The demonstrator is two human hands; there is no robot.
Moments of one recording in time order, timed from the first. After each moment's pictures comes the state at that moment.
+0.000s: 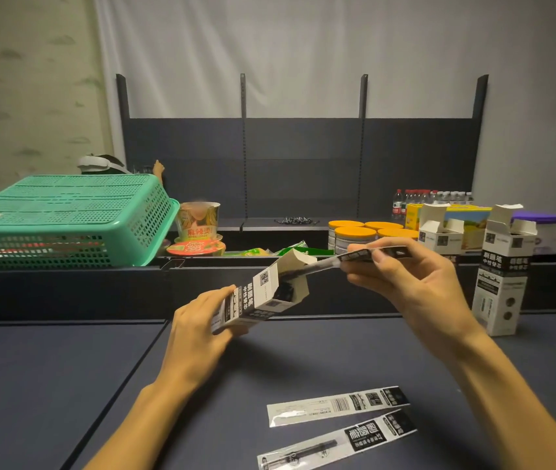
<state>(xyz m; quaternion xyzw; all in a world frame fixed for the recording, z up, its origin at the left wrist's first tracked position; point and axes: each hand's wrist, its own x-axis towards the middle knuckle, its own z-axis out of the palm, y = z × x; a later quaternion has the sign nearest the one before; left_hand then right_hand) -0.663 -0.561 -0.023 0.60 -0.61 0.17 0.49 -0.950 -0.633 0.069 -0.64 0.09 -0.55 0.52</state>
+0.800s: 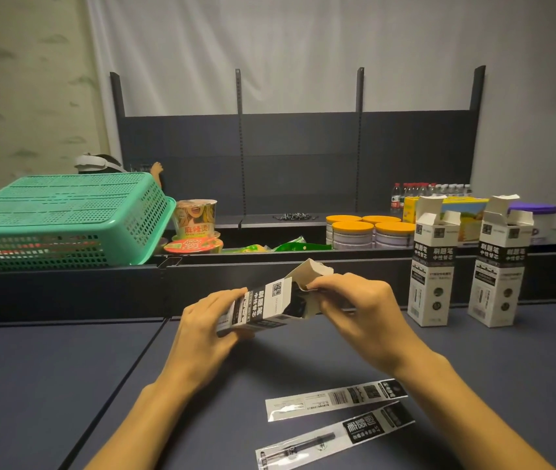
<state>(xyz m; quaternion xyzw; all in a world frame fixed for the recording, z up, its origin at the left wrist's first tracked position) -0.666 -0.563 -0.030 0.58 -0.64 0.17 0.46 -0.915 -0.646 0.026 -0.85 0.09 -0.51 0.01</state>
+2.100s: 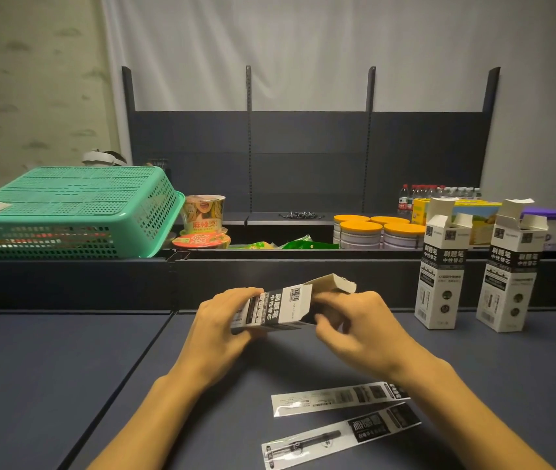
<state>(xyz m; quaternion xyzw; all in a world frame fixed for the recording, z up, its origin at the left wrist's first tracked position) -0.673 -0.565 -0.031 0.58 -0.66 0.15 0.46 -0.910 -0.636 0.023 -0.90 0.11 -0.40 0.10</state>
